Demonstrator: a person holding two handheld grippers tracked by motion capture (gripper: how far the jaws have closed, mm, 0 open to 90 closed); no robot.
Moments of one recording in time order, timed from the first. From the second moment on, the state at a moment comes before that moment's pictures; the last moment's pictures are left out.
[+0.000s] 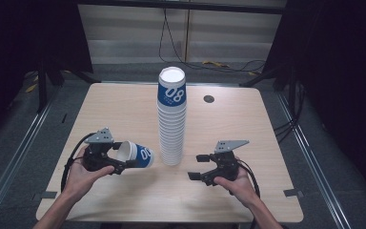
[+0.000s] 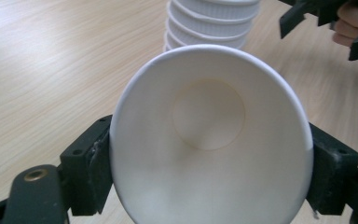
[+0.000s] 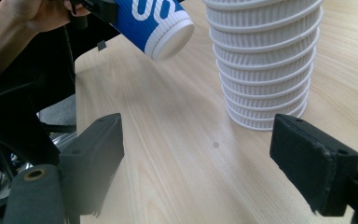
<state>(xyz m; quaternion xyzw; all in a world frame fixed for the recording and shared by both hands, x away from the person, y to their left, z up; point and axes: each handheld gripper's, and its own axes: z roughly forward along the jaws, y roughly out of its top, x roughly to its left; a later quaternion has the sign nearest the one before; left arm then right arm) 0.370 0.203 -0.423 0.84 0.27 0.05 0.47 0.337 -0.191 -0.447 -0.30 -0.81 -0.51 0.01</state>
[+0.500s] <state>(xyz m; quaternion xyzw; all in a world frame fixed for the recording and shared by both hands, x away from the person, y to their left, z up) 0.398 0.206 -0.410 0.85 0.31 0.09 0.43 0.328 -0.200 -0.443 -0.32 -0.80 -0.50 -0.03</state>
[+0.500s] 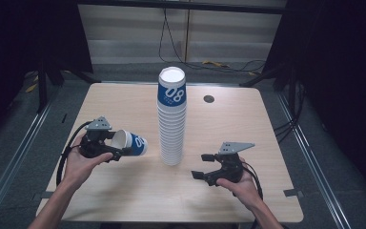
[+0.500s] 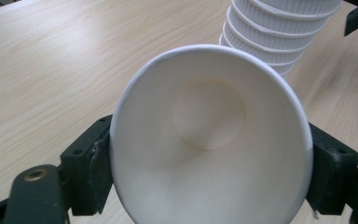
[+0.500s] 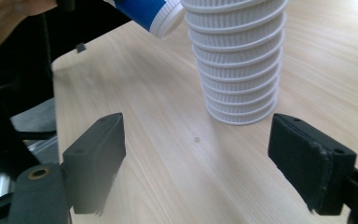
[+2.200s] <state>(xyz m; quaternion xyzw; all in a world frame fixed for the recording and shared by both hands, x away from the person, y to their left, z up) 0.471 0.178 -0.423 0.93 0.31 0.08 0.20 0.321 -0.218 -0.449 -0.33 -0.80 -0.49 -0.05</state>
